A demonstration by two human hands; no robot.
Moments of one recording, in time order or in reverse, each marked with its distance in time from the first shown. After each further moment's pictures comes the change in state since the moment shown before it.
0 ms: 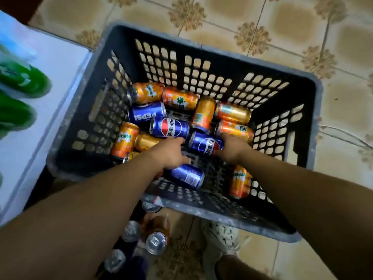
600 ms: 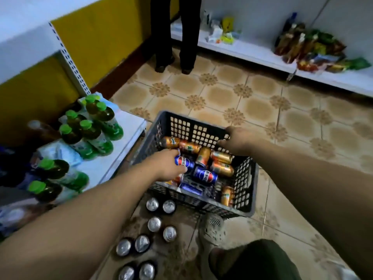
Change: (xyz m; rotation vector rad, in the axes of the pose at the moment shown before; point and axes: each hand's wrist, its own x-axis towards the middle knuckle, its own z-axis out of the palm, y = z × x) left_hand -0.293 0.042 -0.075 0.046 0.315 0.045; right_hand -0.280 -0.099 -0.172 -0.134 0.341 -0.116
